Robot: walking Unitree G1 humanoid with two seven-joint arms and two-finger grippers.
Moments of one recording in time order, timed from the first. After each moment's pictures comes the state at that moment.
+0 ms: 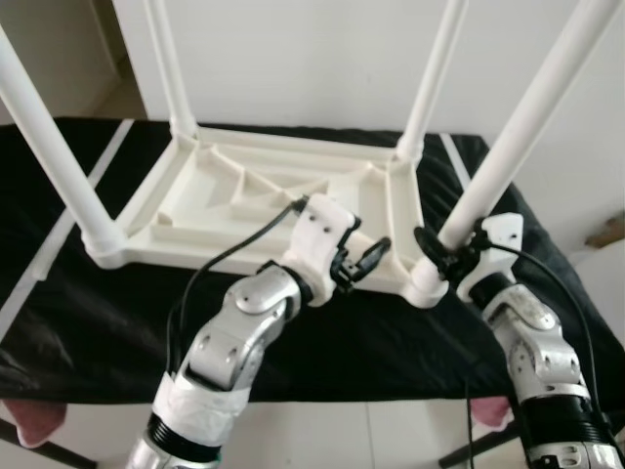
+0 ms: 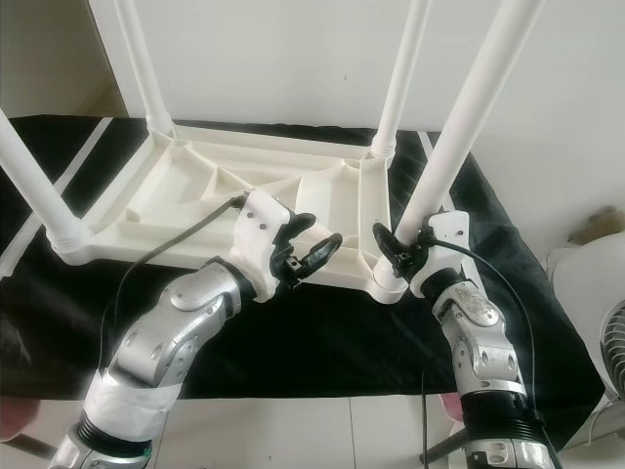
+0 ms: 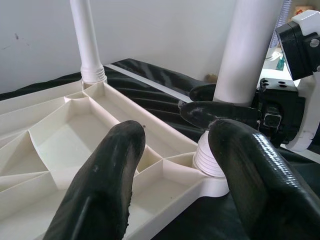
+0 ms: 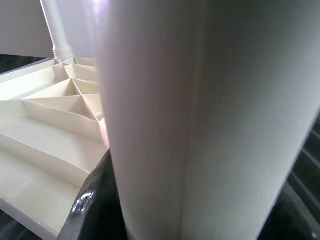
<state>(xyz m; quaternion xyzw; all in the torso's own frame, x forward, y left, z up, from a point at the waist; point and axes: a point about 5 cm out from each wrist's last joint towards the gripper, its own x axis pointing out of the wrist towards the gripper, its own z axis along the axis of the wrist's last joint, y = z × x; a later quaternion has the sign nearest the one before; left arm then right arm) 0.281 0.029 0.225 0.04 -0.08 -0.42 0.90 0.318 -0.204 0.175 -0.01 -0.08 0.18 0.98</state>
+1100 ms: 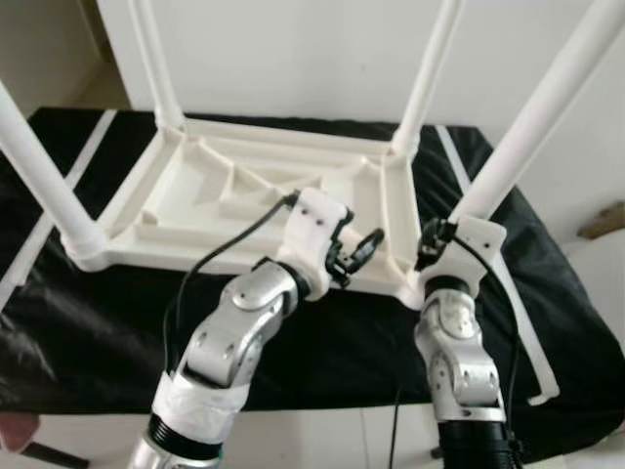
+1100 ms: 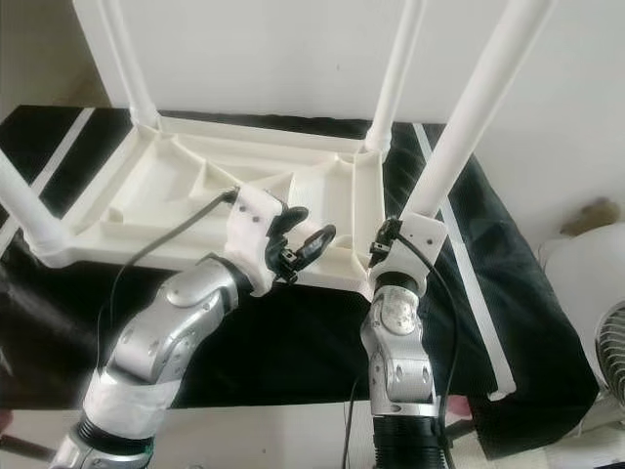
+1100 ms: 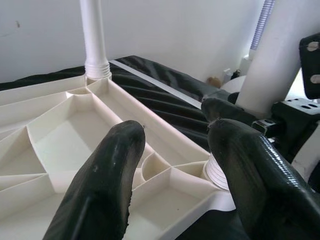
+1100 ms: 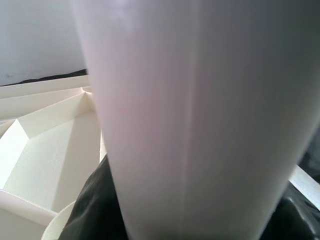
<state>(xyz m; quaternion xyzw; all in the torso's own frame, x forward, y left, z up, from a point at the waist) 0.282 0.032 0.227 0.02 -0.07 -0.41 0.91 0.298 -0.145 0.182 0.08 -0.07 -0.17 0.98</state>
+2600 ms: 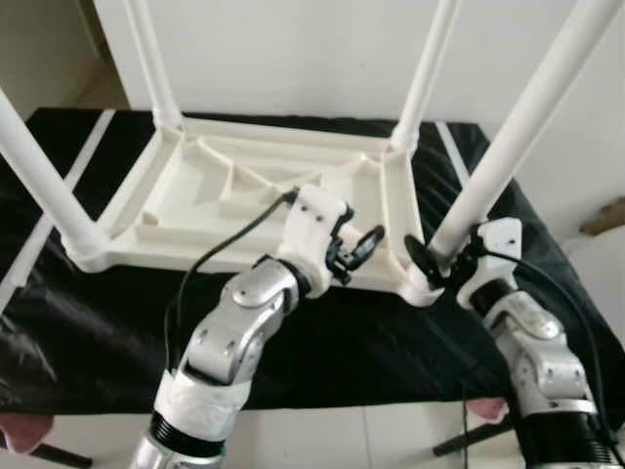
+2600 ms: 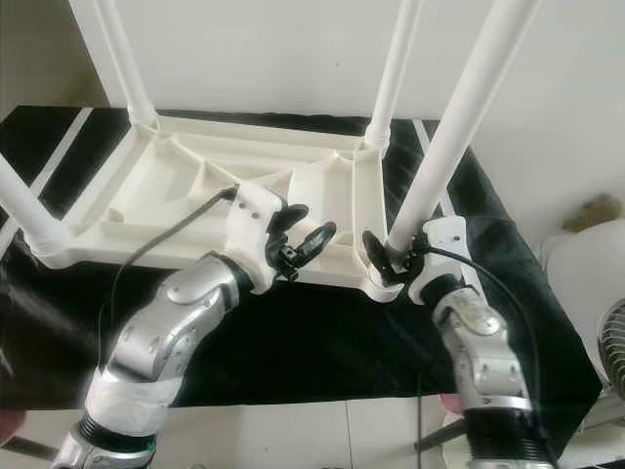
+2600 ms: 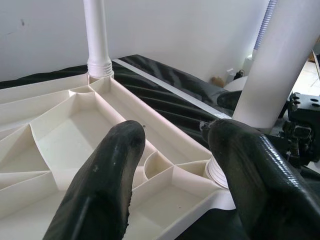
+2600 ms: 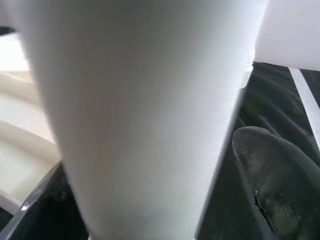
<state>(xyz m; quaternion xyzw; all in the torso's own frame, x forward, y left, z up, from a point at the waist) 0.283 0.032 0.230 0.02 -0.08 -0.41 0.91 0.306 -0.205 0.178 -0.06 -0.07 0.19 0.98</state>
